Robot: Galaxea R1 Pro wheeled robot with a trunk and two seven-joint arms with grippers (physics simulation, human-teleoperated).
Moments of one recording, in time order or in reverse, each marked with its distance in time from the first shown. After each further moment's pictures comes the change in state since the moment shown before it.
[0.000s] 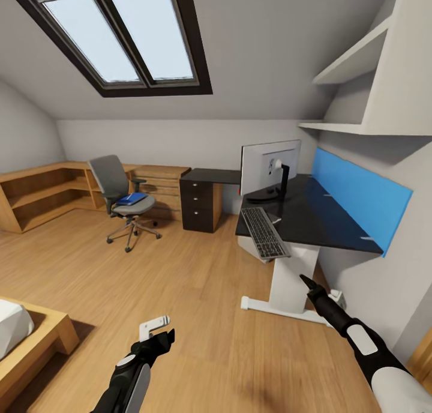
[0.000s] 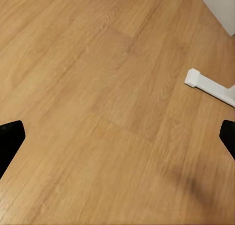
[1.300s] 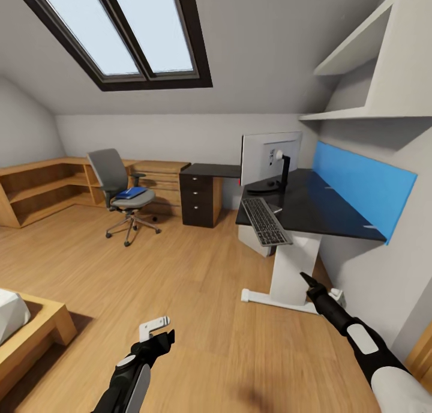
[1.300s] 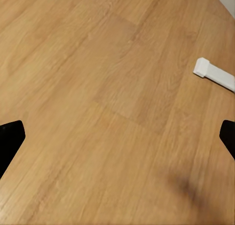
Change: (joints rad) left arm 0.000 0.000 0.000 0.004 0.000 0.000 0.001; right arm 0.000 0.002 0.000 -0.007 -0.035 0.016 0.016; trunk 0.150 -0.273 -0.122
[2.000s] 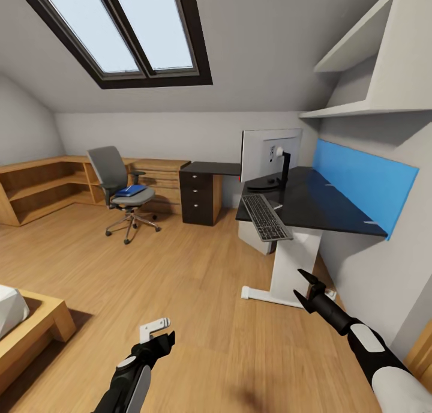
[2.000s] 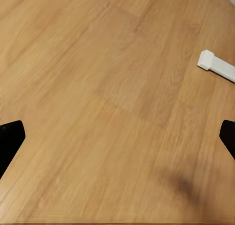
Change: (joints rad) left arm 0.000 0.001 -0.001 0.013 -0.001 -0.001 -0.003; right arm 0.000 -0.003 0.000 -0.001 -0.231 0.349 0.029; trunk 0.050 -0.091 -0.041
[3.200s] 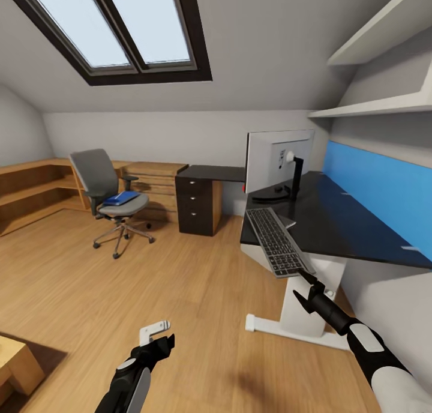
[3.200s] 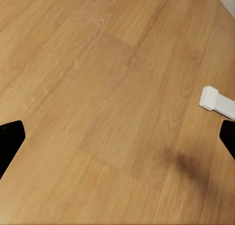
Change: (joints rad) left arm 0.000 0.004 0.000 0.021 -0.001 -0.006 0.001; right arm 0.000 0.001 0.005 0.000 0.003 -0.002 -0.002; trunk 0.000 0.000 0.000
